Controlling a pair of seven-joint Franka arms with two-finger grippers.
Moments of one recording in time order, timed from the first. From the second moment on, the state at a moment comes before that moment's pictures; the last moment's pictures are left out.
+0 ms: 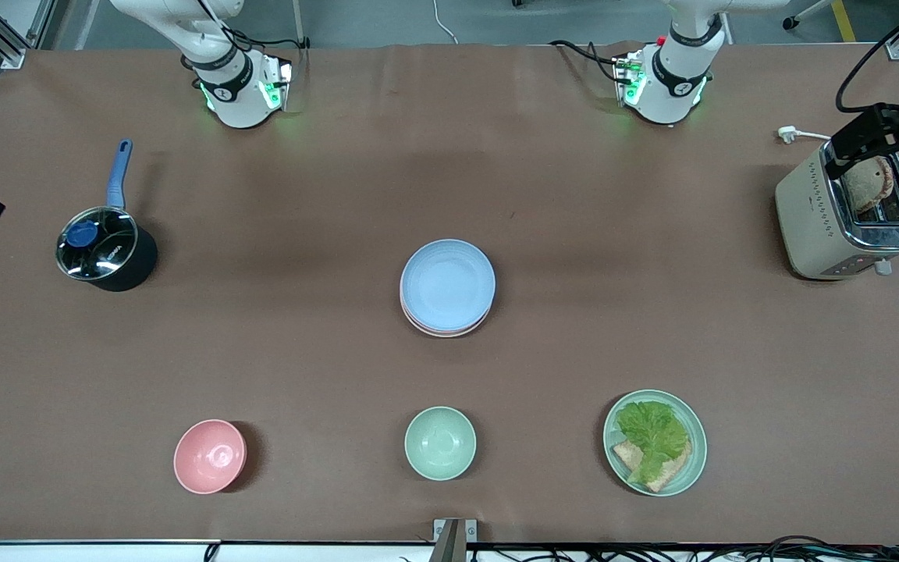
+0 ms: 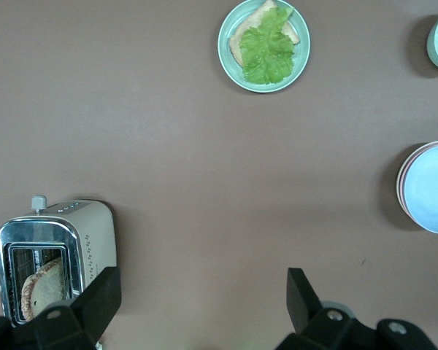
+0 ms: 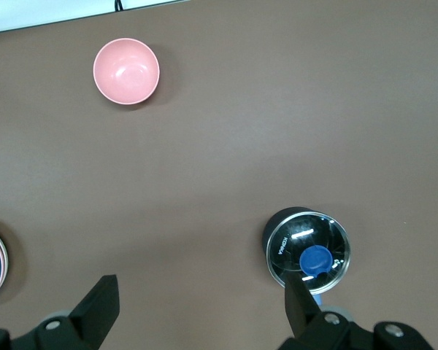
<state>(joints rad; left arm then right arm) -0.08 -0.03 -0.01 -1.44 -0.01 1.46 -0.04 -0.05 0.05 -0.06 -1.42 -0.01 1.54 0.07</state>
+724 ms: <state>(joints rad) -0.07 -0.04 -0.01 -1.45 -0.01 1.45 -0.04 -0.05 0.08 -0.06 -1.46 -0.01 1.54 0.07</state>
